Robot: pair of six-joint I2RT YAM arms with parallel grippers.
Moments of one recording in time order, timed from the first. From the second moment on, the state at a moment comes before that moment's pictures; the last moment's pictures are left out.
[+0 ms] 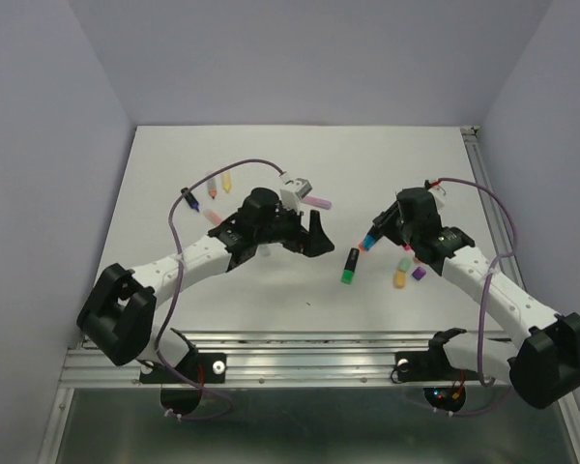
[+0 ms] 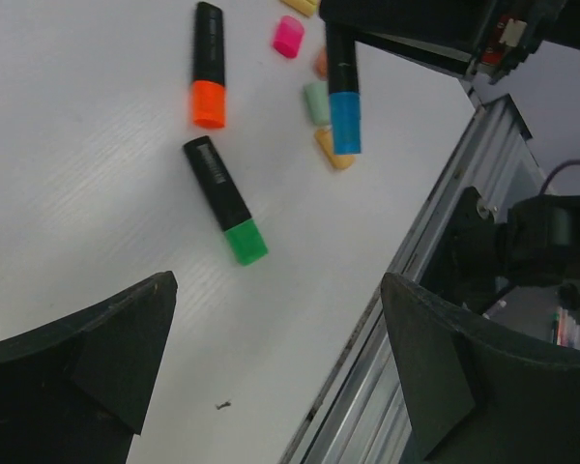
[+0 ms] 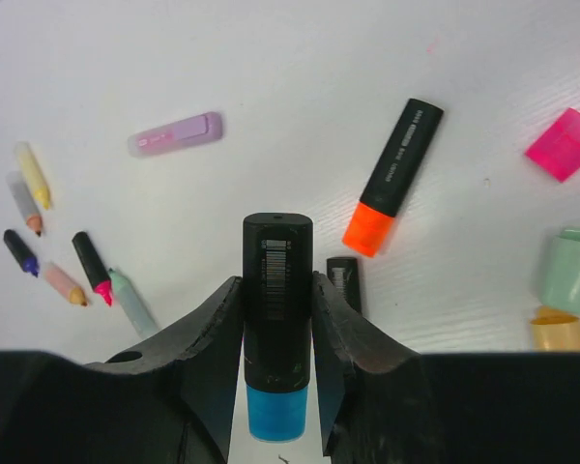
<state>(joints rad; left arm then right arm) -0.68 1.38 0.86 0.06 0.43 -0.47 0.42 1.14 0.83 -0.39 0.29 0.96</state>
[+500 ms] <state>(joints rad) -0.80 1.64 1.07 0.14 0.50 -0.47 0.48 1.14 0.83 -0.25 0.17 0.98</state>
